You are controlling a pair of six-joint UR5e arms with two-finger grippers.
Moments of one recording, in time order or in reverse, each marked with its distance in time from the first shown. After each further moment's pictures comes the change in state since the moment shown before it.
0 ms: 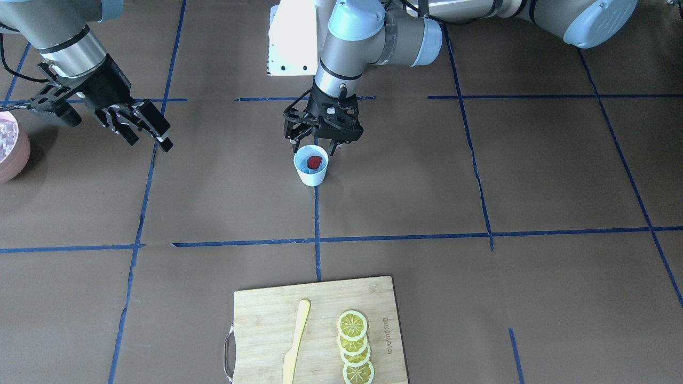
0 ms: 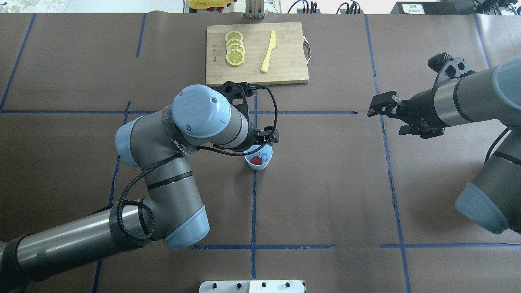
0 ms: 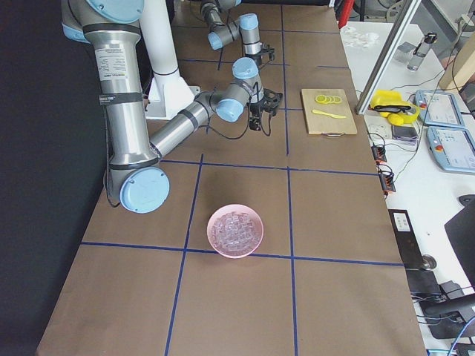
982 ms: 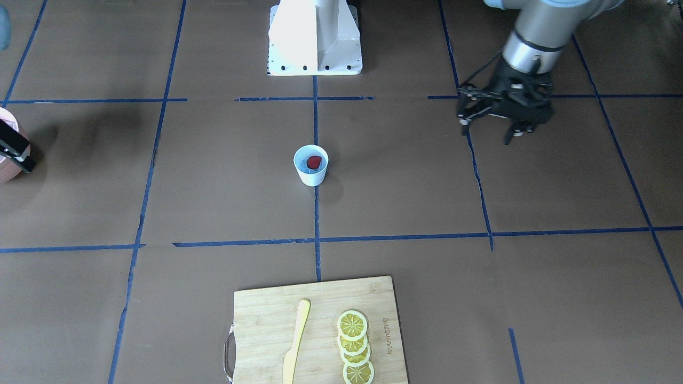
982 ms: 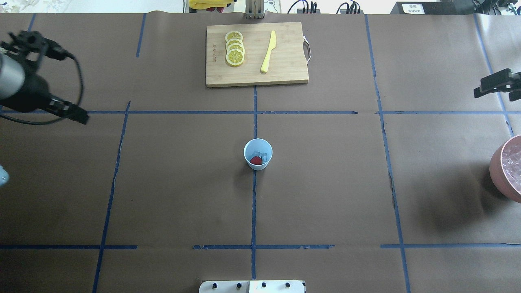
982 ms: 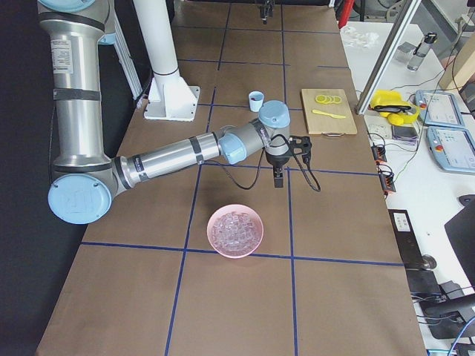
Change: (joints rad) left arm -0.620 0.656 -0.409 0.277 -0.362 1.092; right arm 0.488 -0.126 -0.209 -0.160 0.284 -0.998
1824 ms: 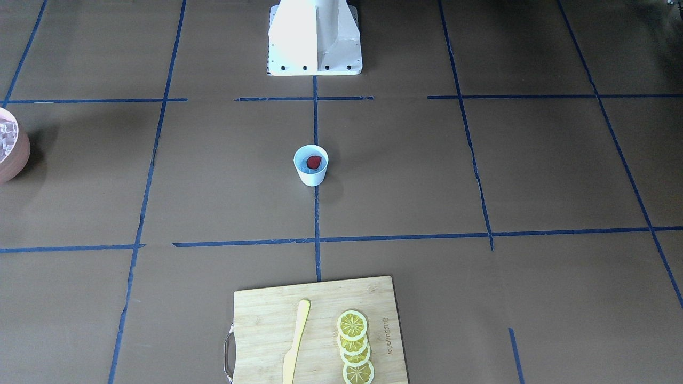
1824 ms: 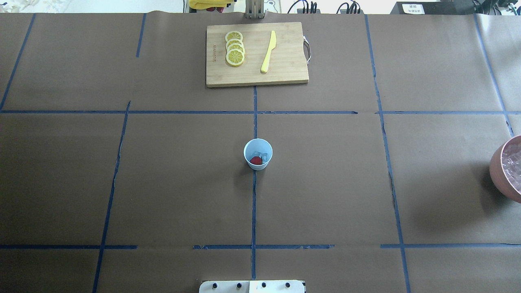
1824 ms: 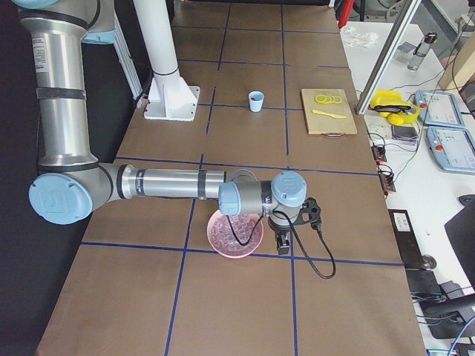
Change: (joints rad) left arm -0.469 -0.010 0.482 0.139 -0.285 0.625; right arm 0.223 0.024 -0.305 -0.101 0.101 -0.557
